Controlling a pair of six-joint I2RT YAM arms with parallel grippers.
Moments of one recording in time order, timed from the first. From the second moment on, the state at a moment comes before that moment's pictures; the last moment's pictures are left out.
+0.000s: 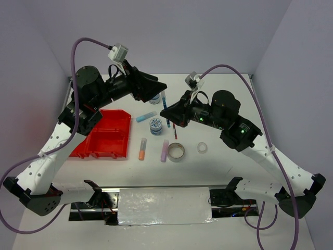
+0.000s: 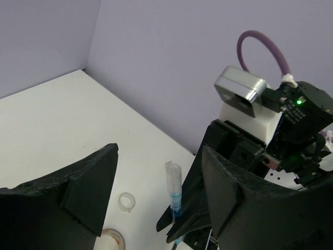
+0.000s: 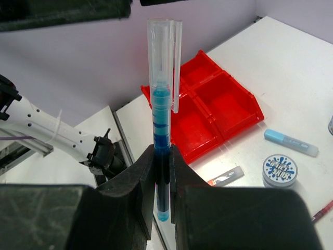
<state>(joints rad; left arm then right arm) -0.58 1.22 1.56 -0.21 0.43 -0.49 0.80 1.07 1.26 -0.22 -0.32 0.33</state>
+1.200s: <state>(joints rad) -0.56 1.30 1.54 -0.12 0.54 -0.61 0.77 1.20 1.48 -0.41 -0.23 0.26</state>
